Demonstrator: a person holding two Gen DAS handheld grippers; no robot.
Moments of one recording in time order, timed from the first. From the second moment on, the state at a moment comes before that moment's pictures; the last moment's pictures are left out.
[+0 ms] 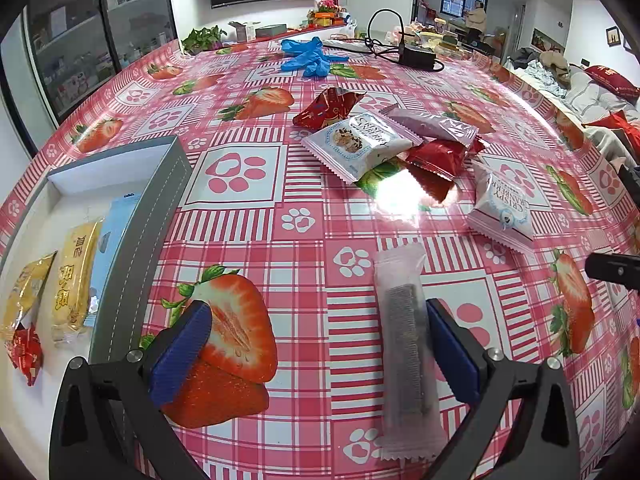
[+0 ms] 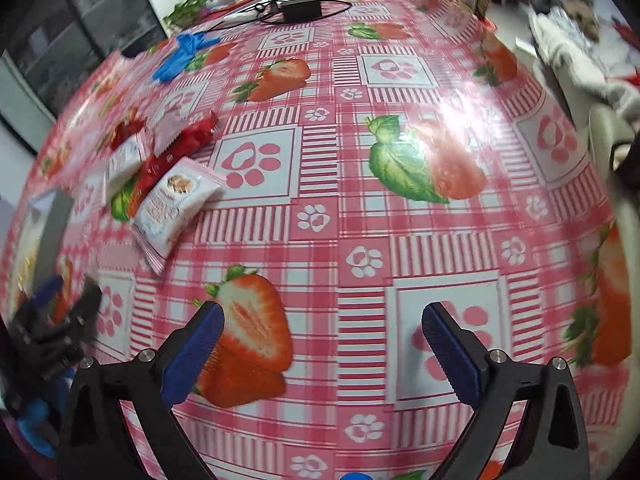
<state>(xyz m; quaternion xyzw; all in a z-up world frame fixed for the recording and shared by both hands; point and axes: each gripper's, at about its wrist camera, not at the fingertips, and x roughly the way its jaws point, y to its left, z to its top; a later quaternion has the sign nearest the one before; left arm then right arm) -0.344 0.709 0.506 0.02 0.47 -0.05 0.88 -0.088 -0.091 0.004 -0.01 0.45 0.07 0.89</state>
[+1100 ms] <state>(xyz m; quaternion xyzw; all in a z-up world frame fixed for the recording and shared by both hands) -0.345 0.710 0.506 0.02 0.47 -0.05 0.88 -0.034 0.025 -0.004 -0.05 0.44 0.02 0.90</state>
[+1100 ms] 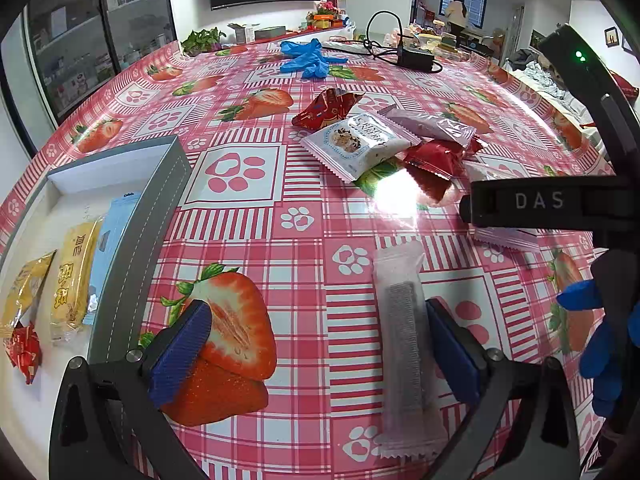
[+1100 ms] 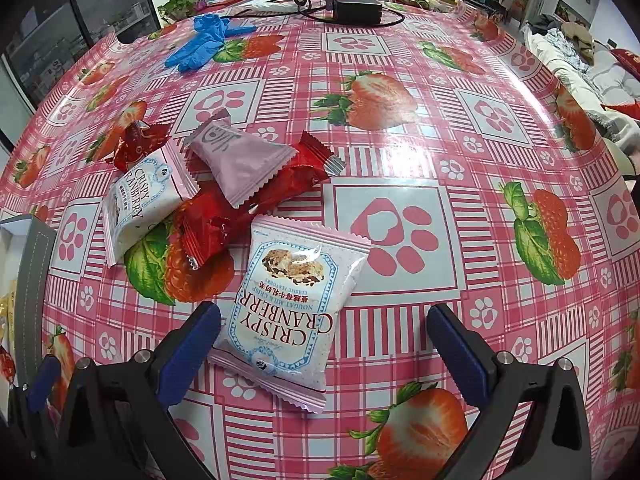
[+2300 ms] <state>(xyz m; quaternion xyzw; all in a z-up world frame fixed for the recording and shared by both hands) -0.345 0.711 0.506 0.02 0.47 -0.05 0.88 -0.035 -0.016 -0.001 -0.05 0.44 0.02 0.90</state>
